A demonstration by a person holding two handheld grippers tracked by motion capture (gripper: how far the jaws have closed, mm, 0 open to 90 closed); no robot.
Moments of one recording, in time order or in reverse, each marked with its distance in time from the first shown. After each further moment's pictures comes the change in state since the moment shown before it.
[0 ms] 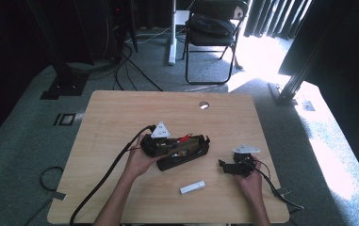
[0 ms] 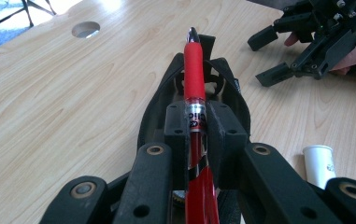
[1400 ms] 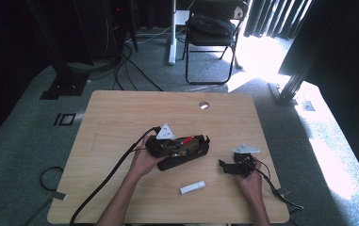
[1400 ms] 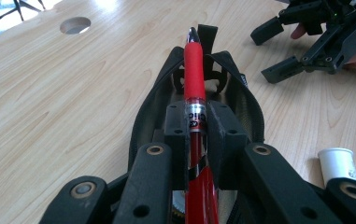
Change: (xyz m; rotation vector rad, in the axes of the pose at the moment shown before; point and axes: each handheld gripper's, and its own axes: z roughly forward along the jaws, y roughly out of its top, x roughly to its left) left arm 0.002 -0.007 0.025 -0.003 -0.019 0.019; right arm 0.000 0.000 0.000 0.001 0.000 0.001
